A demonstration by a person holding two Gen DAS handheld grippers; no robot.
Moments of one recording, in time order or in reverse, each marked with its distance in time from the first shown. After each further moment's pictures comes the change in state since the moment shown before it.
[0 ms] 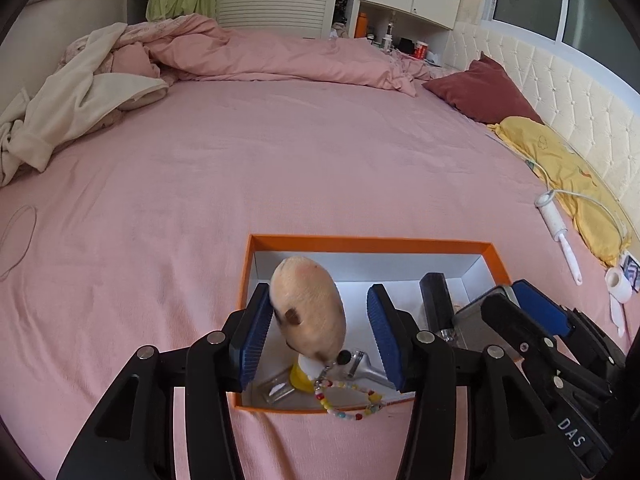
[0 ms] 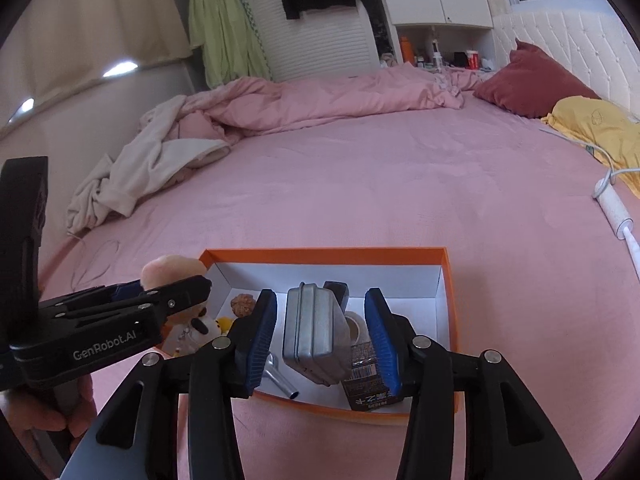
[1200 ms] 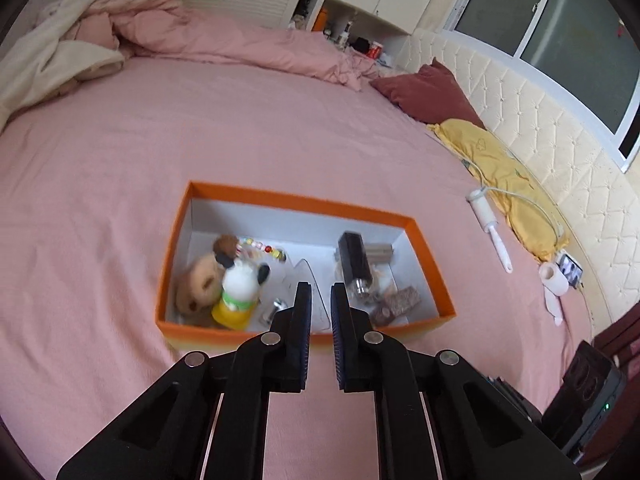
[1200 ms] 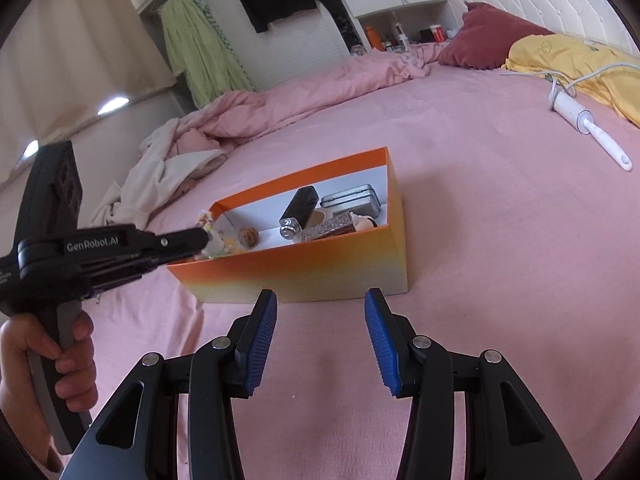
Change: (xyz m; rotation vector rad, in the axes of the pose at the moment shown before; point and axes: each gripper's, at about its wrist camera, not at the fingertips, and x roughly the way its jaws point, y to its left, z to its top) left arm -0.019 -0.006 -0.016 -0.063 0.022 -0.215; right arm -0.054 -0.028 -0.087 0.174 -0.014 0.060
